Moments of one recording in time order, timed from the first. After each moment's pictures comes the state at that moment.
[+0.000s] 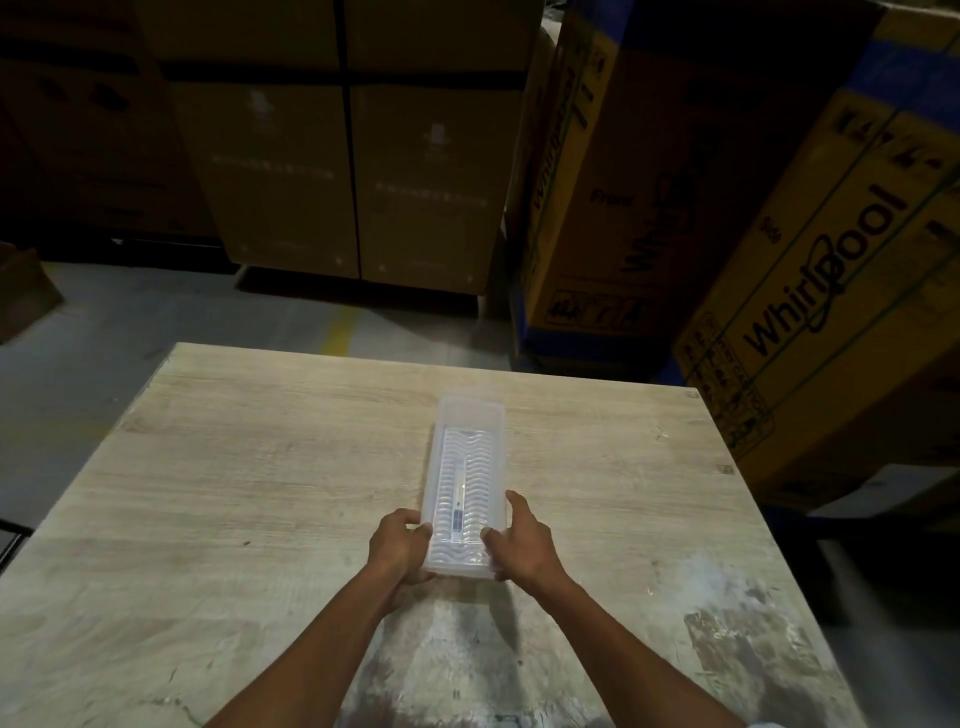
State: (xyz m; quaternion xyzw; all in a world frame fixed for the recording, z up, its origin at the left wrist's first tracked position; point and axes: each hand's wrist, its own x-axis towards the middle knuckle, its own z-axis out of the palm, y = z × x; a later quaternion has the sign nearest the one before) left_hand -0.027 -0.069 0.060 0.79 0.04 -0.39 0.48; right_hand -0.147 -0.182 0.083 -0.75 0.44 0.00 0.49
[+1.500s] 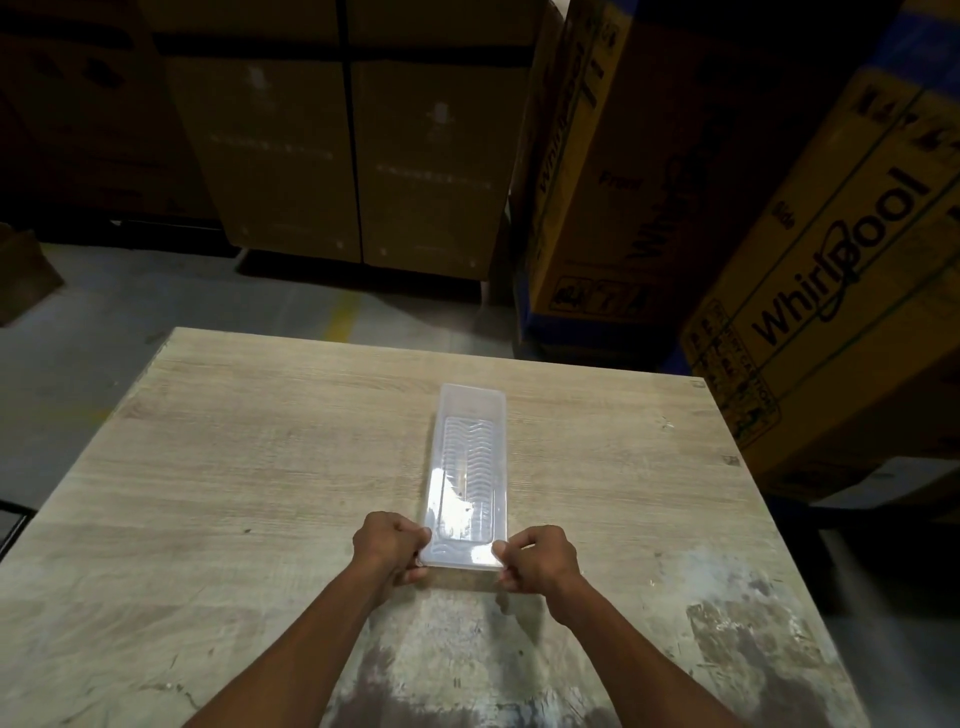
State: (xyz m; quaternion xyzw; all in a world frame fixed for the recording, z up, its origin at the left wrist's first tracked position) left_hand -0.022 -0.052 0.049 0.77 0.06 -0.39 0.49; right_hand -0.169 -0.194 0.055 -0.61 0.55 -0.01 0.57
